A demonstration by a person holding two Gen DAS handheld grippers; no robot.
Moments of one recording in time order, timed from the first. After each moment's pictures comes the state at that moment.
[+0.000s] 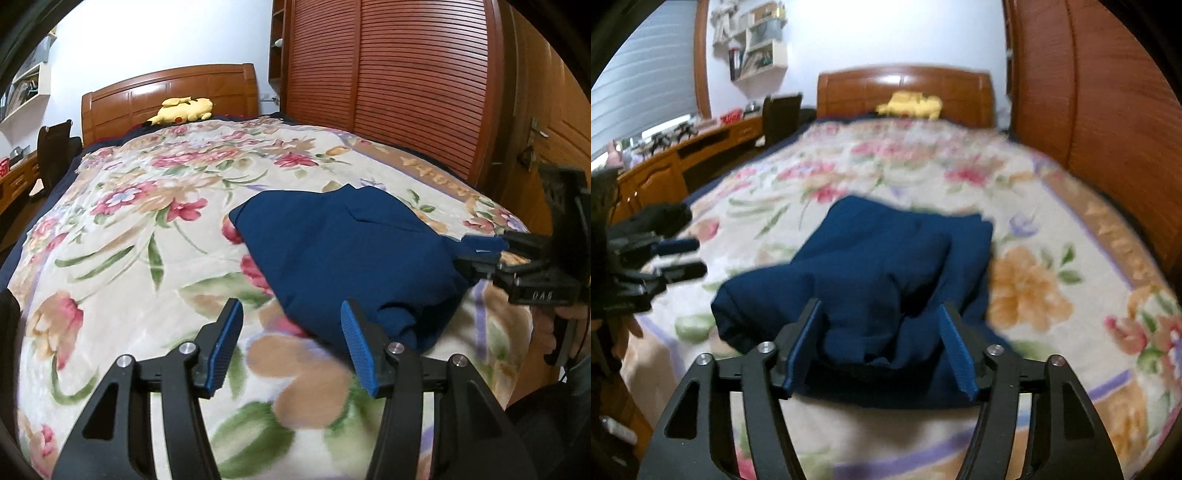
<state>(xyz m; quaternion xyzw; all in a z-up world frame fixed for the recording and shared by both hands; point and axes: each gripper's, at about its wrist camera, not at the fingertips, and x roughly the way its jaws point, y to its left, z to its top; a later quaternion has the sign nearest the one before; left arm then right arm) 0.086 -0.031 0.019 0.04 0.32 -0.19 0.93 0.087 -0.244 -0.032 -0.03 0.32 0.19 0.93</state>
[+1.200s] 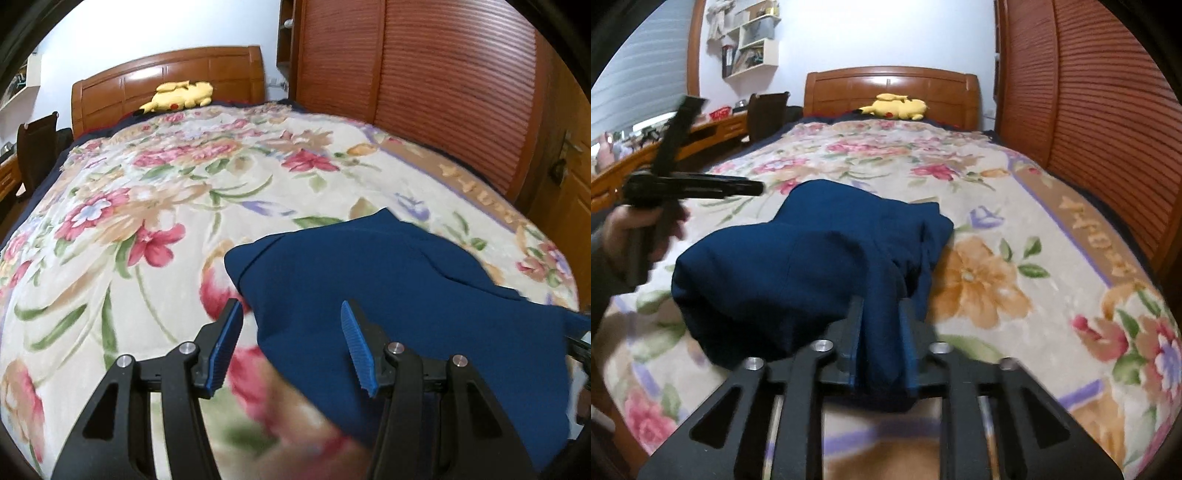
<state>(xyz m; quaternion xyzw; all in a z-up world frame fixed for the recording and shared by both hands) 0.264 -0.083 -0.003 0.03 0.36 -0.18 0.92 0.082 -0.323 -0.042 -0.05 0.29 0.14 0.94</state>
